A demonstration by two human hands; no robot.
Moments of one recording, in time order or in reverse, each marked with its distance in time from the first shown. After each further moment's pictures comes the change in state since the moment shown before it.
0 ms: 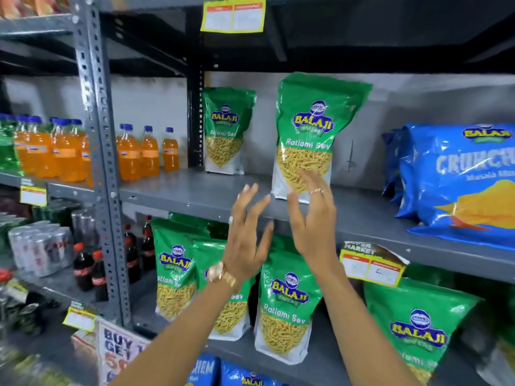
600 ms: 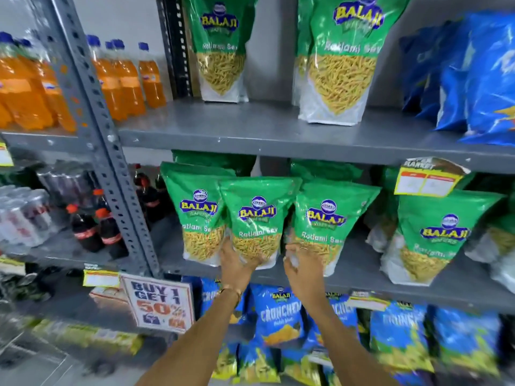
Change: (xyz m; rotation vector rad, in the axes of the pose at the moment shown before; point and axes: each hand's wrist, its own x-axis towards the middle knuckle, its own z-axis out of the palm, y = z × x) left_hand -0.201 -0.131 -0.039 -0.295 -0.466 -1.089; right_hand -0.240 0.033 0.092 -0.438 -0.522 0.699
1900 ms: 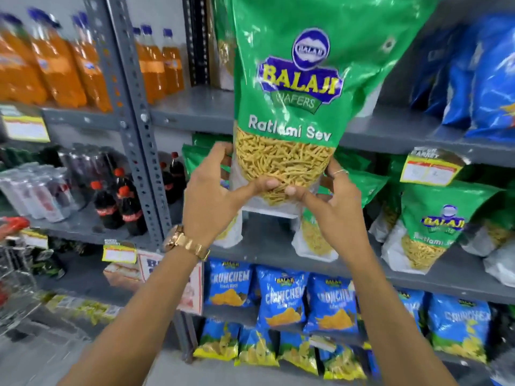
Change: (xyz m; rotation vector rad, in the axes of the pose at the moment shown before) left_hand -0.078 0.193 -0.136 0.150 0.143 0.631; right_hand -0.036 -0.143 -0.136 0.627 0.113 -0.281
